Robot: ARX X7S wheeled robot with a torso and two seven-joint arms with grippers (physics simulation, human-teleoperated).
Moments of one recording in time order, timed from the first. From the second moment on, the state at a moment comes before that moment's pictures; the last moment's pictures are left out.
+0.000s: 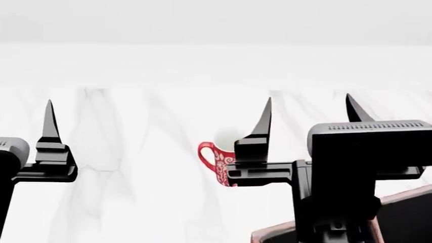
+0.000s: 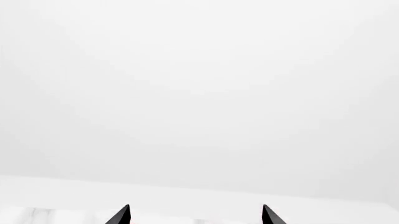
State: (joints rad) left arm -0.39 -0.20 0.10 0.64 -0.07 -0.73 -0.21; right arm 0.50 0.22 -0.07 -0.78 0.29 1.03 0.25
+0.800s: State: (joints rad) left arm -0.38 -0.31 -0.33 0.75 -0.08 -0.89 -0.28; right arm 0.53 0.22 -0.06 -0.76 0.33 1.09 0.28
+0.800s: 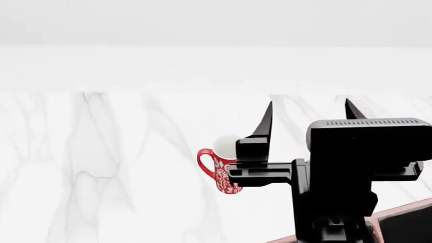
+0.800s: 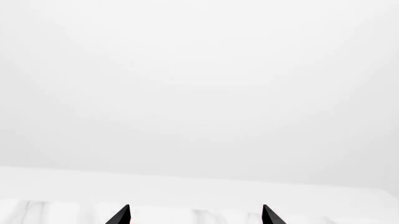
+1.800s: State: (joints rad) left arm -0.14 -0.39 -1.19 0.88 -0.10 -1.00 -0.13; right arm 0.89 0.21 0.06 -0.62 0.85 1.46 0.50
